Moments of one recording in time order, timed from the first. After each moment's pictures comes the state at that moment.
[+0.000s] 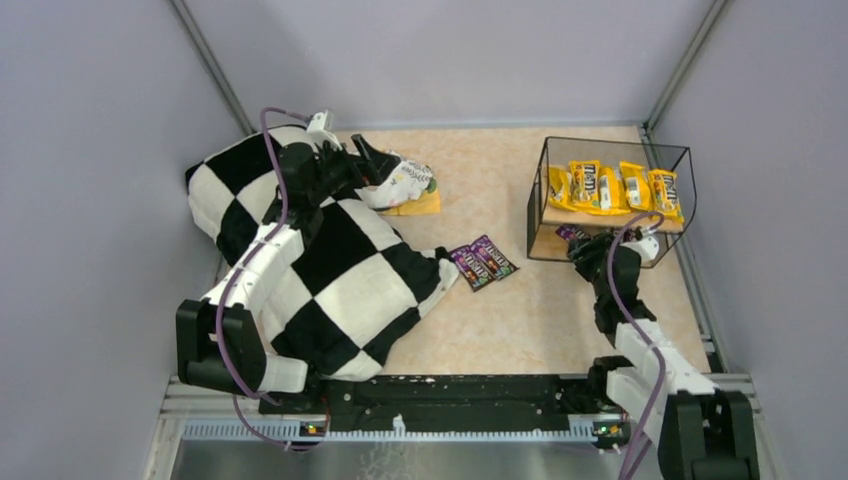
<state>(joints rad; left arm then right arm) -0.18 1.37 1.03 0.23 0.45 -0.51 0.06 0.96 0.23 0.32 0.20 0.83</state>
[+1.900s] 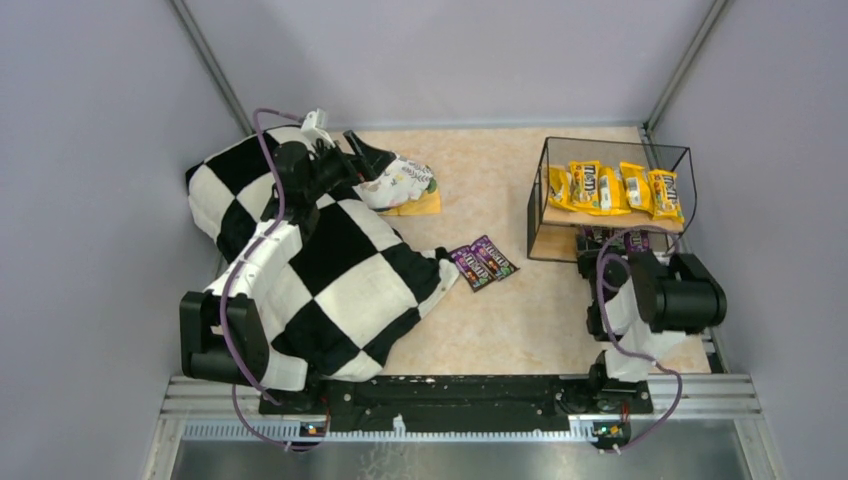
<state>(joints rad) -0.13 1.41 1.03 0.29 0.52 -0.60 -0.05 1.77 0.12 1.44 0.13 1.27</state>
